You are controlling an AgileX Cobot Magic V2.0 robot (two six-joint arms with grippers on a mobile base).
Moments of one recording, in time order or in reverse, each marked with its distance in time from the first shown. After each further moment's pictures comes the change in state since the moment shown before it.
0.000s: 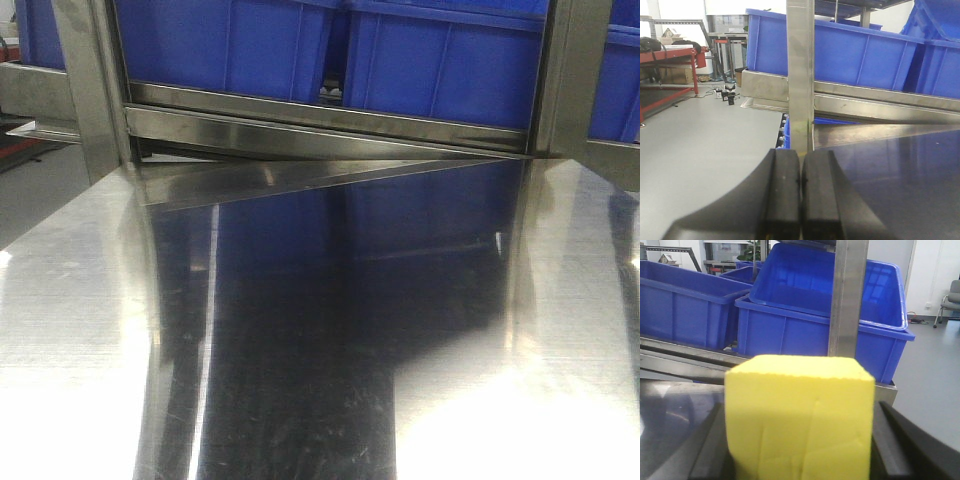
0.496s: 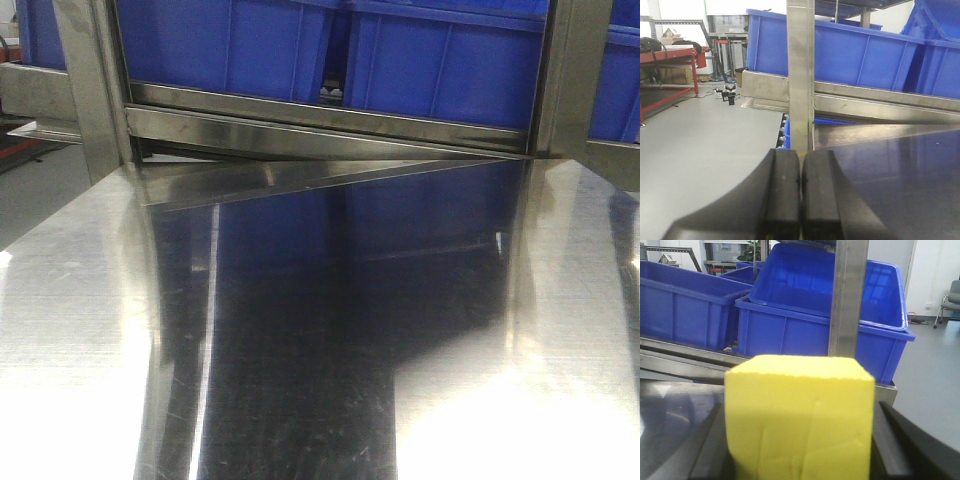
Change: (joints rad) left arm 0.000 0.000 0.000 0.000 0.000 0.000; right arm 0.000 0.000 0.000 0.000 0.000 0.000
